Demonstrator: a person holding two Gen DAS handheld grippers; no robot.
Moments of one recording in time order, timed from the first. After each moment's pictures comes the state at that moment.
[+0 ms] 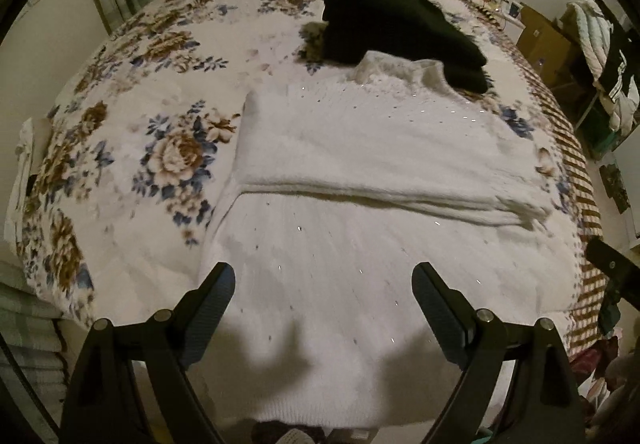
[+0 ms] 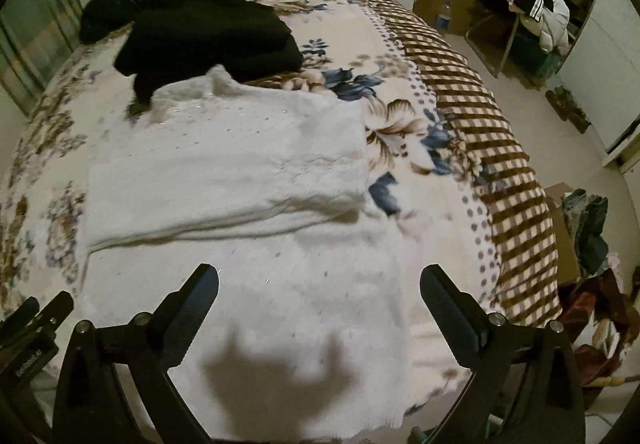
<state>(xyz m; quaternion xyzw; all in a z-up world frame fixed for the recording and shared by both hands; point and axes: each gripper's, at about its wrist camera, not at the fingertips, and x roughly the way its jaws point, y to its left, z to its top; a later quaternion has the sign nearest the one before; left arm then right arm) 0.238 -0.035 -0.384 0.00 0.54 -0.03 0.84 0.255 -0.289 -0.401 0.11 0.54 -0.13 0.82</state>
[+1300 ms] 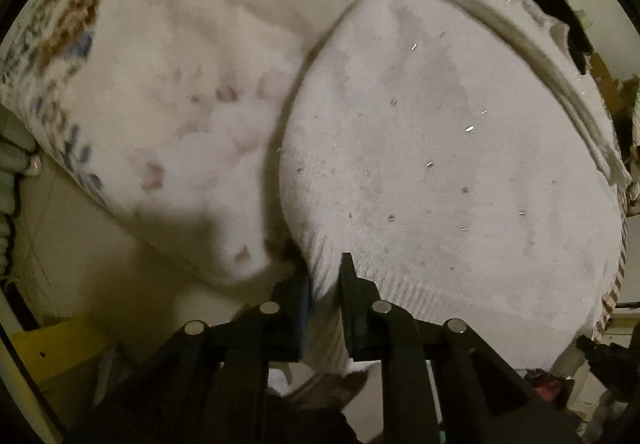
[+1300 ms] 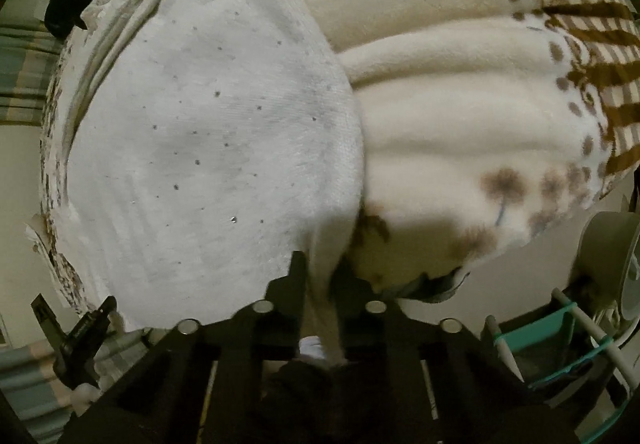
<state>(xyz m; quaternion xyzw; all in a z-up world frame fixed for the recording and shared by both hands) 0.126 0.104 -0.563 -0.15 0.61 0.04 0.78 0.104 -0.375 -0.593 0.31 0.67 -0.05 0.68</state>
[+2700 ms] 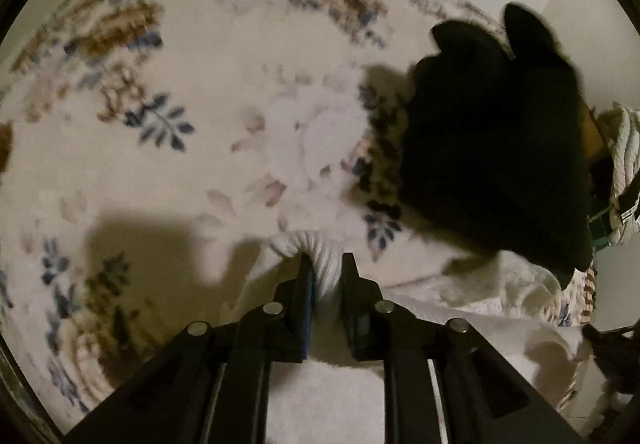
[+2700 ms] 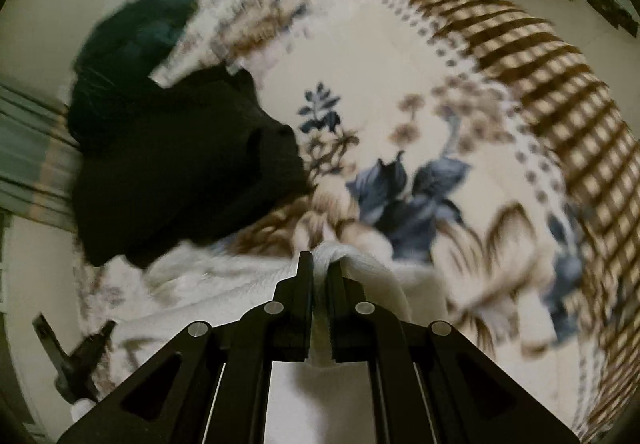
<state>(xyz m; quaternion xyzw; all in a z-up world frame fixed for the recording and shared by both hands) 0.574 0.047 -0.493 -0.16 0.57 -0.03 0.81 0.554 -0.446 -0.512 0.33 0.56 -0.09 0.75</state>
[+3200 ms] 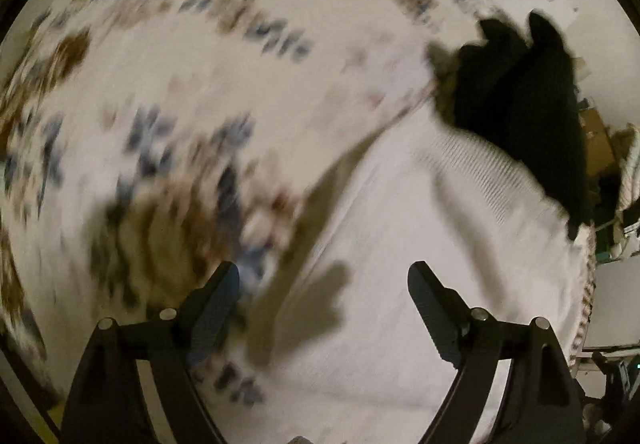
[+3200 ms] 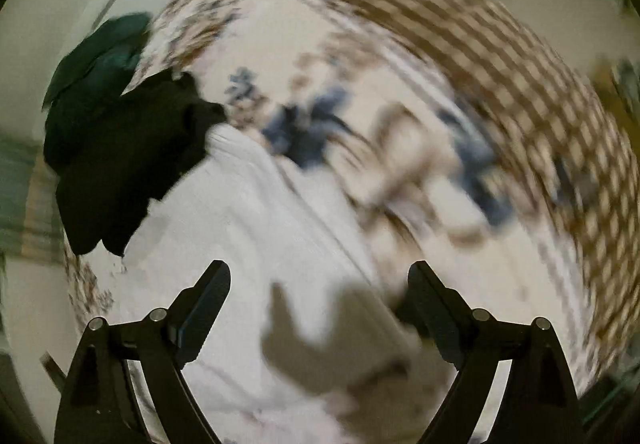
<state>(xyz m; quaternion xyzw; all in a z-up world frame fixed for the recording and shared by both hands) 0.443 0.114 -0.489 -0.19 0.59 0.03 0.78 0.386 -0.462 -0.502 0.41 0.53 -0.17 0.72</state>
